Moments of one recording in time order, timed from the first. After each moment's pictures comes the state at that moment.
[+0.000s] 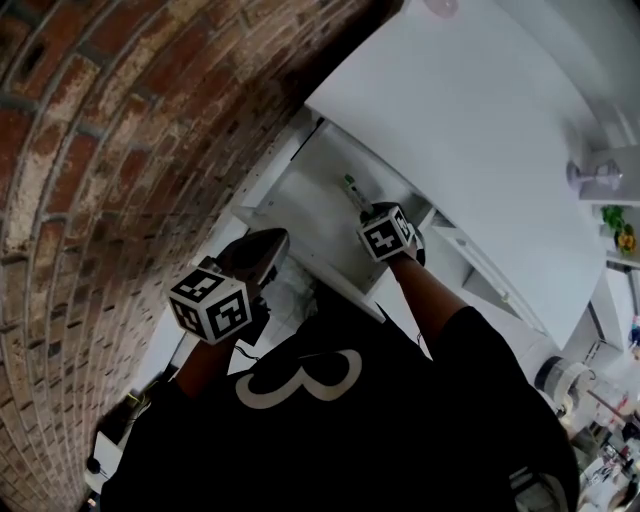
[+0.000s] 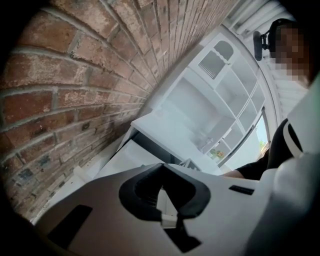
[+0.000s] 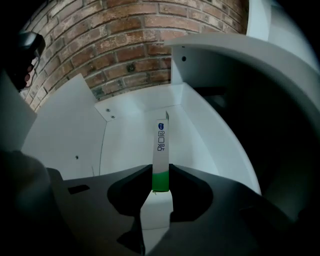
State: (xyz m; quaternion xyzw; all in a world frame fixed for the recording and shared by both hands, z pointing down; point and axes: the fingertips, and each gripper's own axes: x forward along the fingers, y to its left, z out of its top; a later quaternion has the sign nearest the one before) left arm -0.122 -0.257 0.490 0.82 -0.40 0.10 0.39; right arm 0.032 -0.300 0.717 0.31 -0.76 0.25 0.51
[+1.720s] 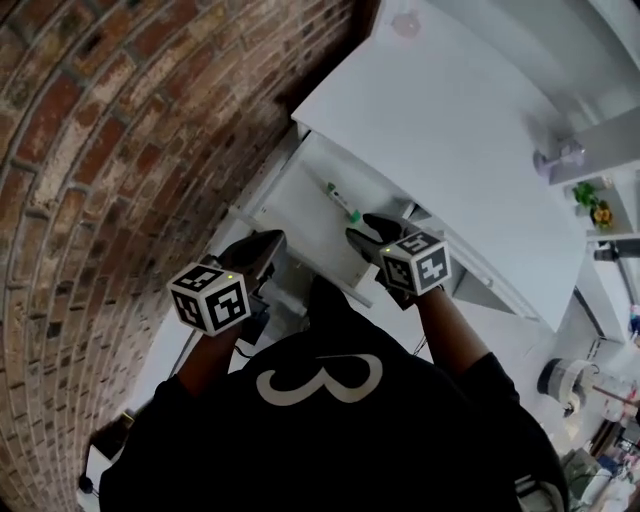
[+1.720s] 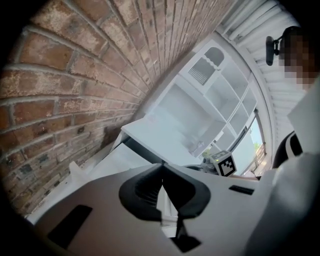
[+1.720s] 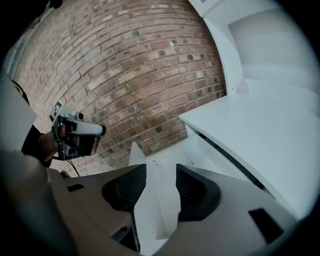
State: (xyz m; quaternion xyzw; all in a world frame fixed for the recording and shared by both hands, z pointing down) left arm -0.108 -0.224 0.452 0.84 -0.39 0.07 0.38; right arm 0.017 -0.248 0.531 0.30 -0.87 0.29 0.26
